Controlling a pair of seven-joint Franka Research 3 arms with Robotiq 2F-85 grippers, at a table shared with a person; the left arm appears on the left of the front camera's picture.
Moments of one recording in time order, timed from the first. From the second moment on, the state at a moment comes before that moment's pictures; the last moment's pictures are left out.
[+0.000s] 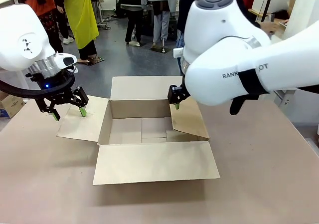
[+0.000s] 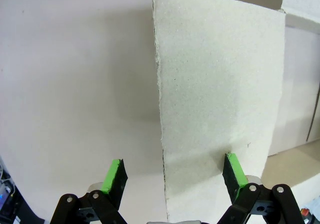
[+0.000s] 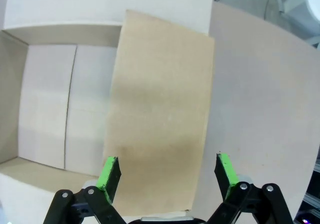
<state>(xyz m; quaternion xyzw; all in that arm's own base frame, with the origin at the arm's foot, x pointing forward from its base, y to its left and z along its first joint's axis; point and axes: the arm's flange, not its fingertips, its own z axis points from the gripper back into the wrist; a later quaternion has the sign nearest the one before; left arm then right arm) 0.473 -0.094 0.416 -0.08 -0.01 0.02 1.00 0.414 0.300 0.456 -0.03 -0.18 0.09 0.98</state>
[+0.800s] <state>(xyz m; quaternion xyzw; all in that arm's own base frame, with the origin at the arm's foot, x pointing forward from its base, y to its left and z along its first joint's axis) 0.473 -0.093 0.416 -0.08 -0.01 0.02 1.00 0.458 0.370 0.412 -0.15 -0.18 0.08 0.97</state>
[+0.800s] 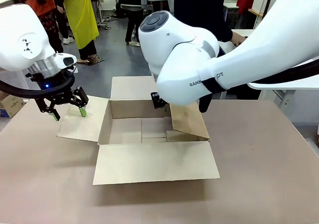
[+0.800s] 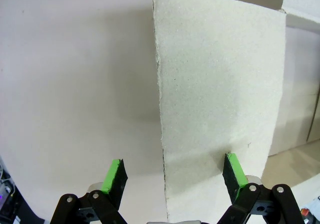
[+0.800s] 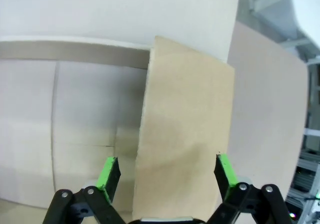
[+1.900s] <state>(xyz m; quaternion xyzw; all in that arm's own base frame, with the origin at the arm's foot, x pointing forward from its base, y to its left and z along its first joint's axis) 0.473 -0.093 0.417 -0.08 -0.01 0.02 1.00 0.464 0.250 0.480 -0.16 -0.19 -0.07 0.97</state>
